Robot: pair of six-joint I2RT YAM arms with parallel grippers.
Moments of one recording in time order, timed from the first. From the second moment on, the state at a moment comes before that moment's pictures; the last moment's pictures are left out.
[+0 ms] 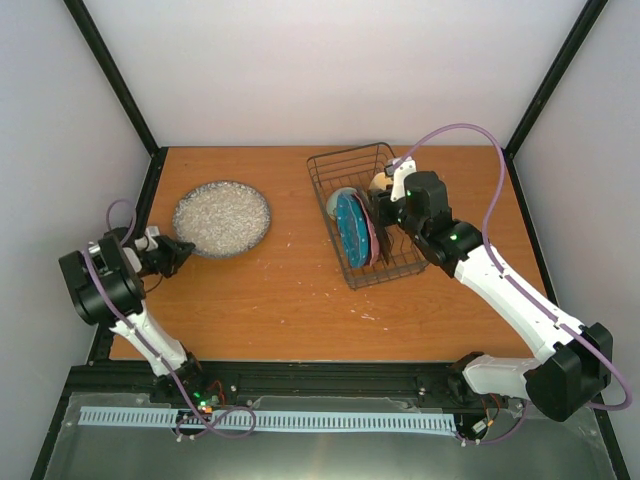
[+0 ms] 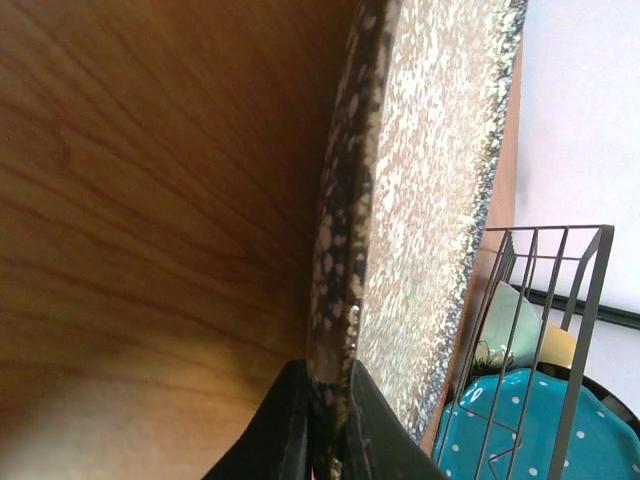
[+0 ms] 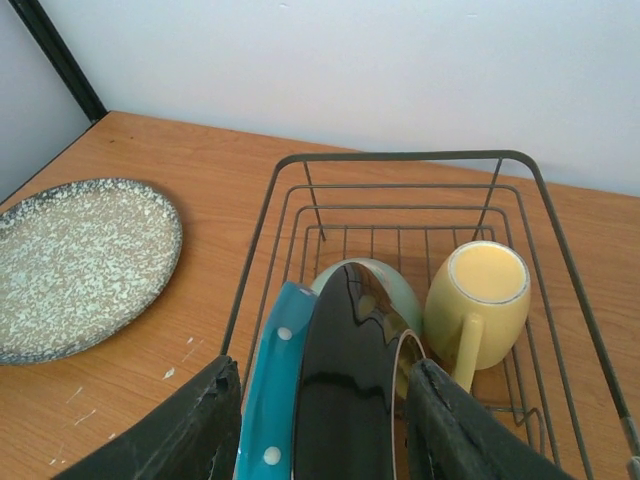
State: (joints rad) left arm 0.57 1.84 0.80 -0.03 0.96 -0.52; right arm 0.54 1.23 1.10 -0.29 0.10 0.16
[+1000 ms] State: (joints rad) left arm 0.55 1.11 0.78 -0.18 1.11 -0.64; right arm 0.54 1.55 1.34 -0.26 -0.59 0.27
